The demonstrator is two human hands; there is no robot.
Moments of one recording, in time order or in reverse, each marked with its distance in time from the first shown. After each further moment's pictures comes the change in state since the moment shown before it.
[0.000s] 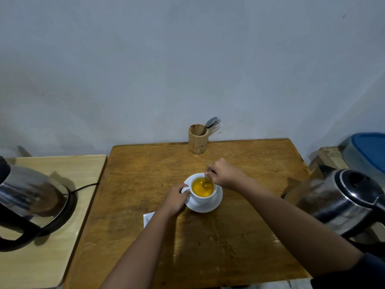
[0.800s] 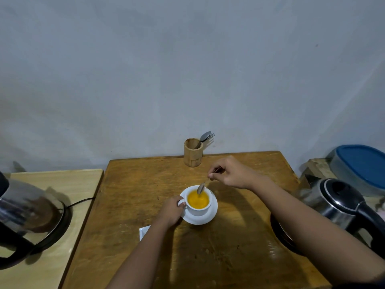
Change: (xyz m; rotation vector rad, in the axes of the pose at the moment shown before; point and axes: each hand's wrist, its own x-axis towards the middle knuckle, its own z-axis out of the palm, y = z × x) left_hand -0.001 0.006 0.000 0.260 0.041 0.027; right_hand -0.035 0.006 -0.054 0.166 0.138 -0.231
